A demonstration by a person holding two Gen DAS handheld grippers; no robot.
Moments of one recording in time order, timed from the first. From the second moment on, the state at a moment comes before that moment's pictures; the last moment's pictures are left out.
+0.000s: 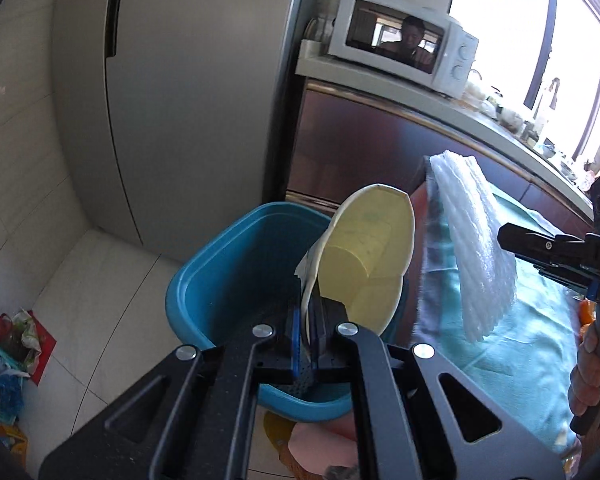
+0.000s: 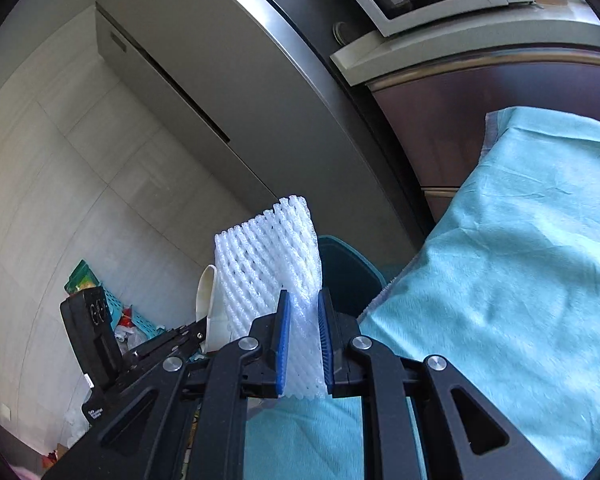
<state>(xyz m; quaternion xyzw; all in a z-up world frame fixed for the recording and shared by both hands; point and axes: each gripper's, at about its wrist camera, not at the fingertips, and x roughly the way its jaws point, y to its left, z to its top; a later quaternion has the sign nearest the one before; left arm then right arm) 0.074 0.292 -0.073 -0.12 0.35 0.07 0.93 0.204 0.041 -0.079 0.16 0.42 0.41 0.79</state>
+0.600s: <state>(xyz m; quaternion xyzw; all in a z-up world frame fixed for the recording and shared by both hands) 0.122 0.304 -0.128 -0.16 0.40 0.11 0.90 0.225 0.088 -0.107 0.14 0.48 0.36 0.79</state>
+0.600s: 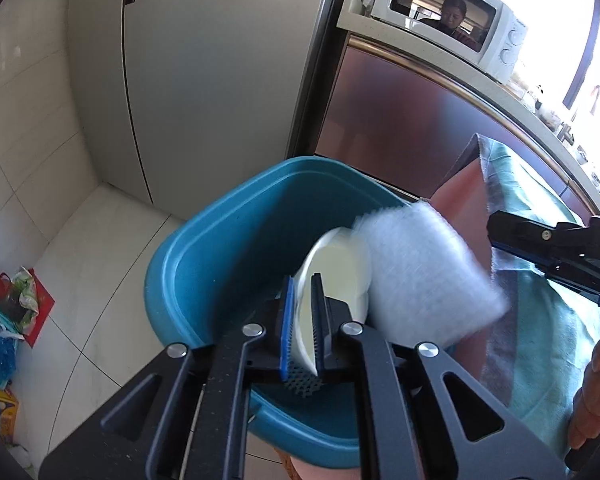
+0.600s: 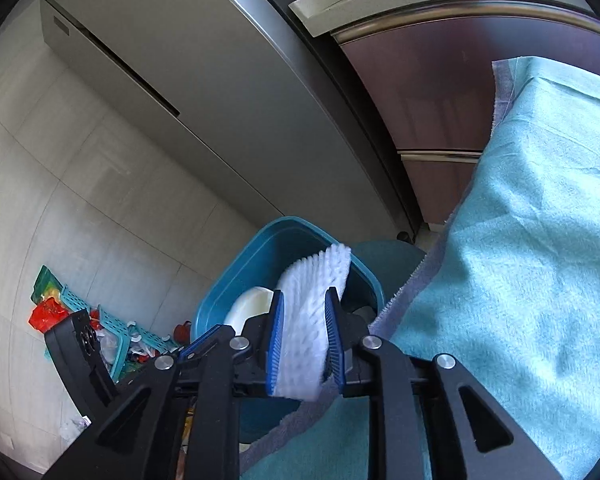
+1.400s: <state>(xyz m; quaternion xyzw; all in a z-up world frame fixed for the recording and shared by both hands) 0.078 0.159 -0.055 -0.08 0.31 -0.11 0.94 0.127 -0.098 -0.036 0.14 0.35 0.34 0.86</state>
